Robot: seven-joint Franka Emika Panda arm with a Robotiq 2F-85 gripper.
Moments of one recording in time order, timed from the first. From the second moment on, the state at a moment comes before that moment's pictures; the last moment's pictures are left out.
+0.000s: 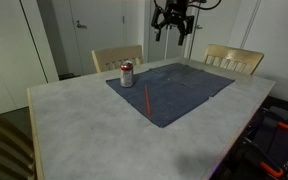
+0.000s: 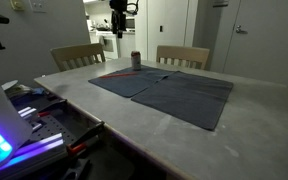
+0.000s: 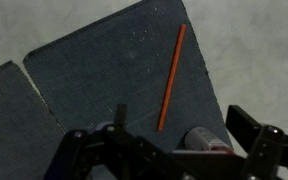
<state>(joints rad) 0.08 0.04 0.07 -2.20 0.24 2.22 0.43</state>
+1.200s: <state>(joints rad) 0.15 0.47 0.07 -2.06 0.18 2.31 0.46</state>
